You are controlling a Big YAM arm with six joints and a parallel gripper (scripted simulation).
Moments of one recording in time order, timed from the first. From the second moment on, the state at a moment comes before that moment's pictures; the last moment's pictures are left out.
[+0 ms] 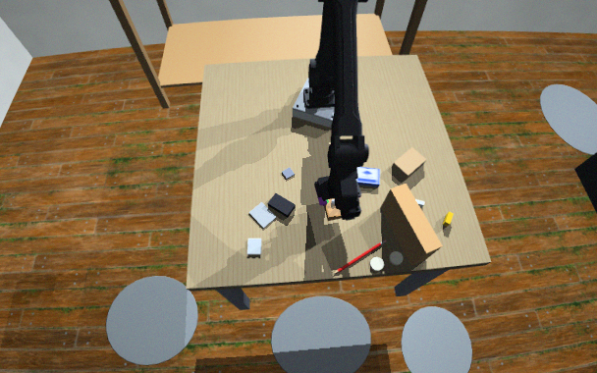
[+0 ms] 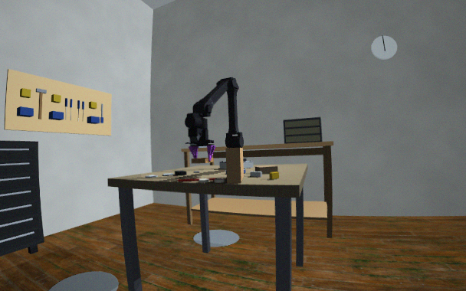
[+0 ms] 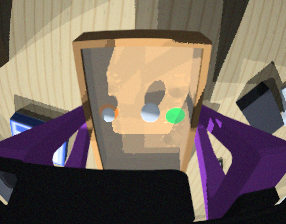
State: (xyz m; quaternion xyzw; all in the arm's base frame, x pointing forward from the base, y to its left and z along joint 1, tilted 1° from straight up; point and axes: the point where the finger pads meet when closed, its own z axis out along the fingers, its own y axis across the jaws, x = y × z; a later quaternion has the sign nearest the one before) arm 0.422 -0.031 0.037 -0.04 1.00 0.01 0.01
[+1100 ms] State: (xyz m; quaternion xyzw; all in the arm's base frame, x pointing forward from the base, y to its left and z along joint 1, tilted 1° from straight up) arm 0.422 -0.032 0.038 -0.04 1.00 0.01 0.01
